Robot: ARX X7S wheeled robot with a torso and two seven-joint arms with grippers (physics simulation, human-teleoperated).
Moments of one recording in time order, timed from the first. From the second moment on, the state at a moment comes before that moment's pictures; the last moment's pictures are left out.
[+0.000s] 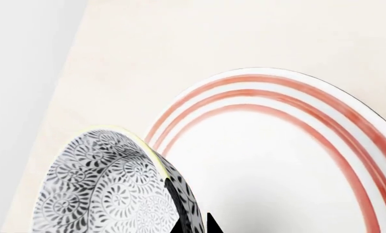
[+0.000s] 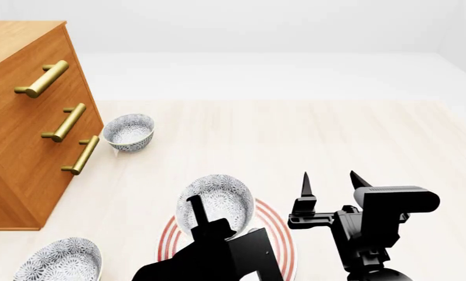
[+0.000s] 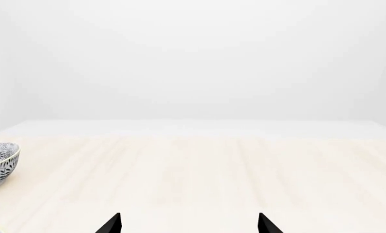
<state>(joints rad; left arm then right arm) -0.52 -0.15 1.05 0.51 1.09 -1.34 1.07 0.11 0.26 -0.07 -0.51 0.33 0.55 0.18</state>
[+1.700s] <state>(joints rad) -0.62 -0.16 1.15 0.62 1.36 -1.51 1.43 0.11 0.29 -0.09 -0.52 0.36 0.54 0.21</state>
